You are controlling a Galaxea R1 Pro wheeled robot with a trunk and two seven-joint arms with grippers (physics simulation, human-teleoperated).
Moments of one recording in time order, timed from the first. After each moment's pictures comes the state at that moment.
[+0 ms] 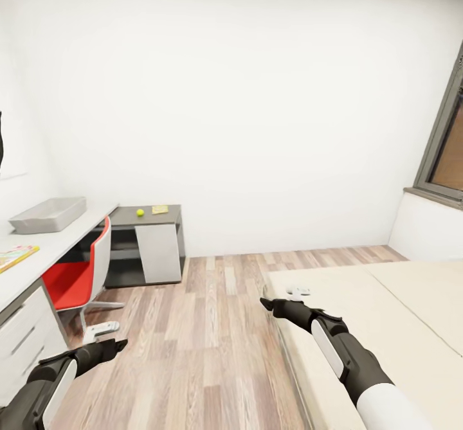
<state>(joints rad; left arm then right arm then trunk) -0.35 0.23 0.18 -0.95 0.17 0.53 -0.19 -0.56 -0.05 0.15 -0.87 -0.35 0.39 0.28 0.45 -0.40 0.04</state>
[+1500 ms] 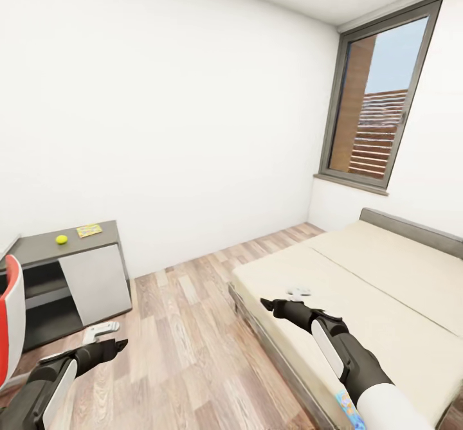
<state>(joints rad) -0.35 0.23 0.18 -0.95 0.17 0.53 -0.19 -0.56 -0.05 0.15 -0.86 -0.35 0.39 0.28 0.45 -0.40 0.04</state>
